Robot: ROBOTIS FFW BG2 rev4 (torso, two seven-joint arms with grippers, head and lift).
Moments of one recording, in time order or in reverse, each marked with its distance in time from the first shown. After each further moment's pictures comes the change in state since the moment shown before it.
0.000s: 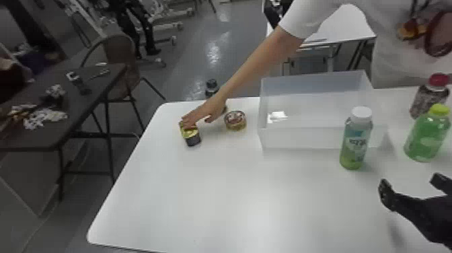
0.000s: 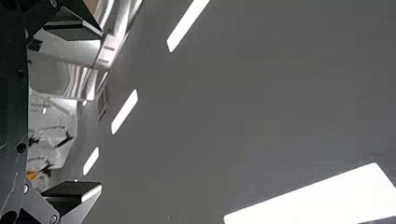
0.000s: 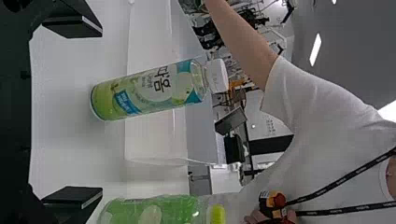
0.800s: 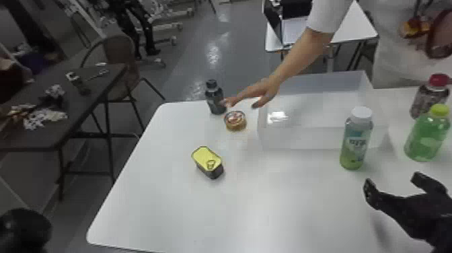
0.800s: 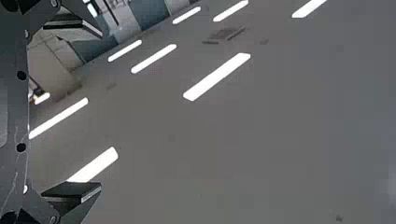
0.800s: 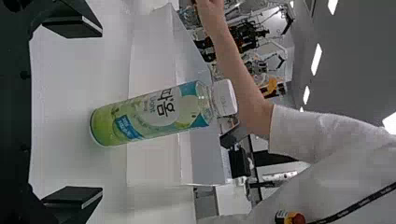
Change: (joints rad) left arm -0.248 0.019 -0.029 0.015 -0.295 -0.313 0.895; right arm -0.034 0.002 0.047 0.038 -0.022 0.002 0.007
